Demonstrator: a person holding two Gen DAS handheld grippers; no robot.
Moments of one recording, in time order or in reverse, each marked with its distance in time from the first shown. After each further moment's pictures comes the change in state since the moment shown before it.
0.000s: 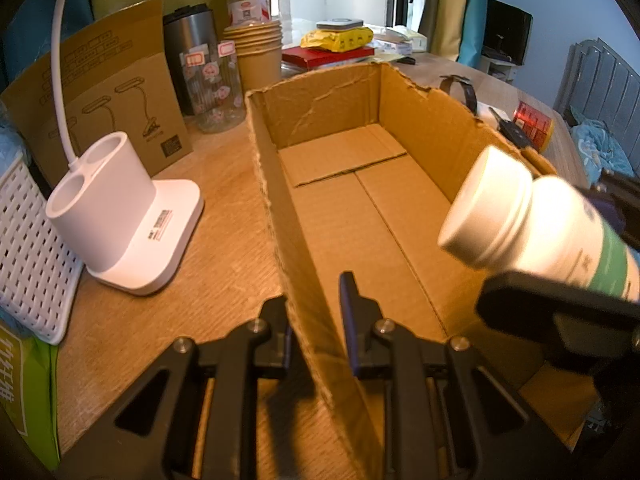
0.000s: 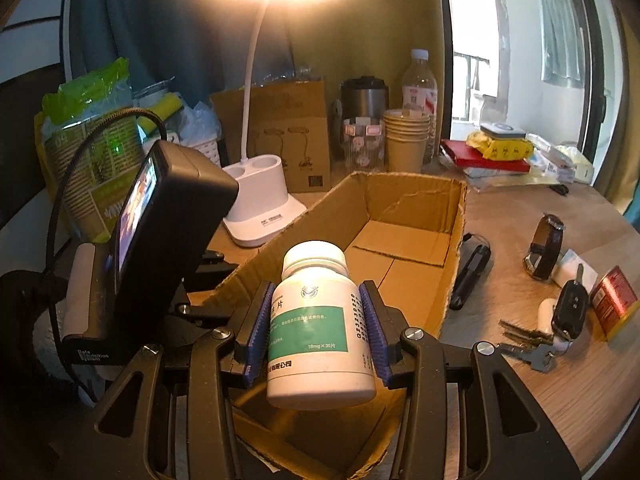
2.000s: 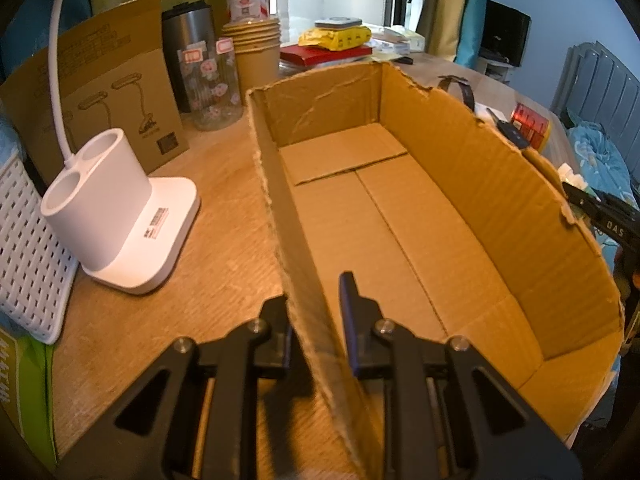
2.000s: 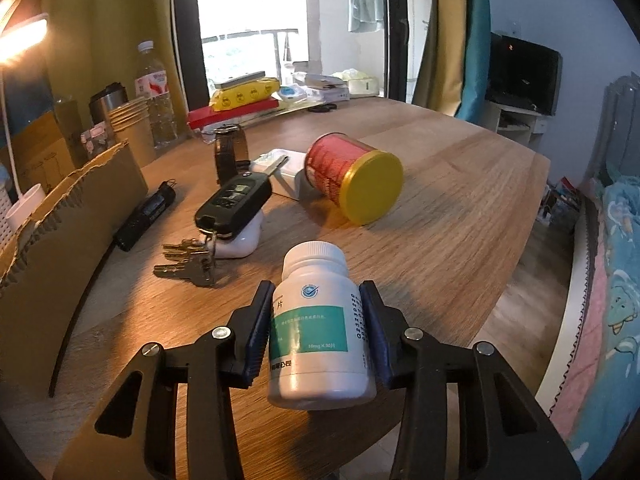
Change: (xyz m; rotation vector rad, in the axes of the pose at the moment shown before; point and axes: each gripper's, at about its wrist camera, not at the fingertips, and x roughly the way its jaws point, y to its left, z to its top) left arm 0.000 0.002 0.000 -0.007 0.006 -0.022; right arm -0.056 -0.177 -0.094 0.359 0.016 -0.536
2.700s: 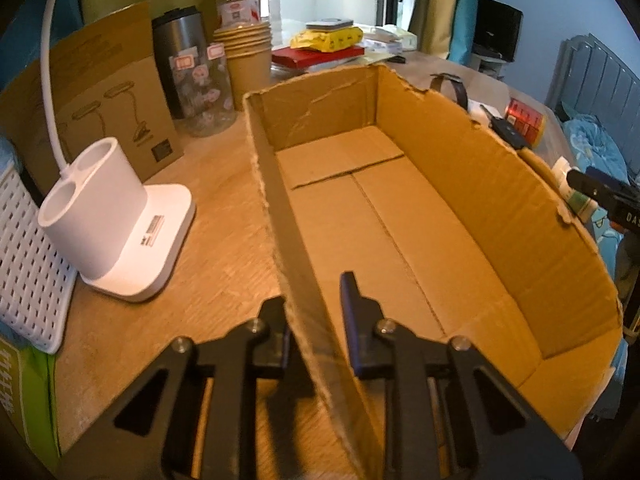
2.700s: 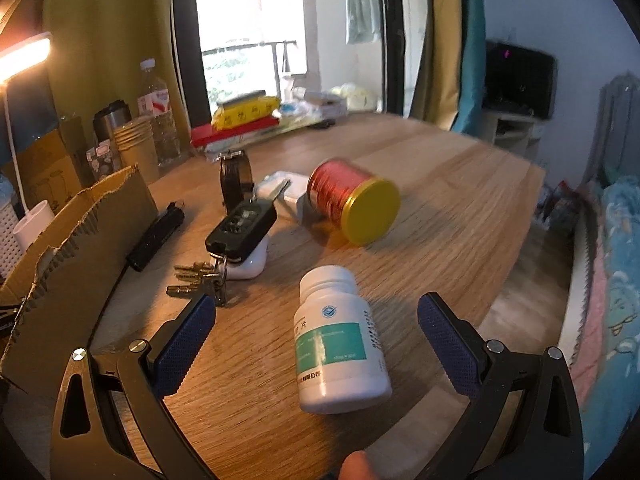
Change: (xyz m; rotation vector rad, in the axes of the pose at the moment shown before) left arm -0.001 -0.001 0.001 0.023 -0.003 -0.007; right arm -0.012 -0.003 0.012 0.024 -0.028 0.009
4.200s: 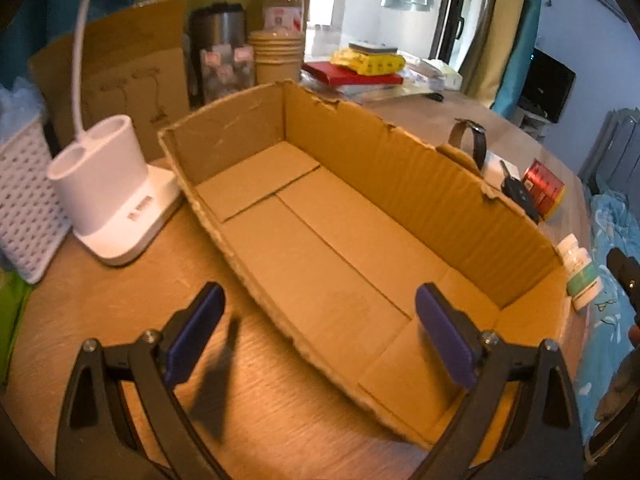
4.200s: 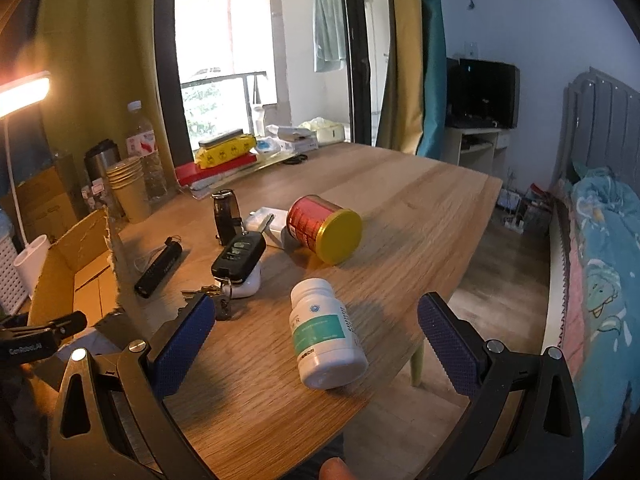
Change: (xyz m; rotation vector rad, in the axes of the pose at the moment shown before) left arm 0.003 -0.031 0.012 -0.239 -0.055 0.066; right arm -0.053 0.006 -0.003 0.072 -0.119 -0.102
